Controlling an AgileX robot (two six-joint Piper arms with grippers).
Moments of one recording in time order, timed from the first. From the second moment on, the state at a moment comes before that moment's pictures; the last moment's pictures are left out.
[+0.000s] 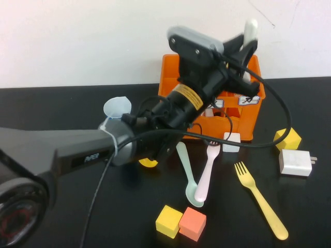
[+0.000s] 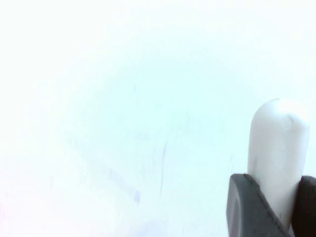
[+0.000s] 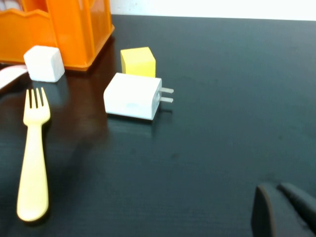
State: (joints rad) right arm 0.09 -0.01 0.02 -0.05 0.41 0.03; left arm -0.66 2.05 -1.35 0.18 -0.91 -0.30
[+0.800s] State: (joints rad) right arm 0.09 -0.01 0.02 -0.05 0.41 0.03; left arm -0.66 1.68 -1.25 0.54 -0.44 -0.41
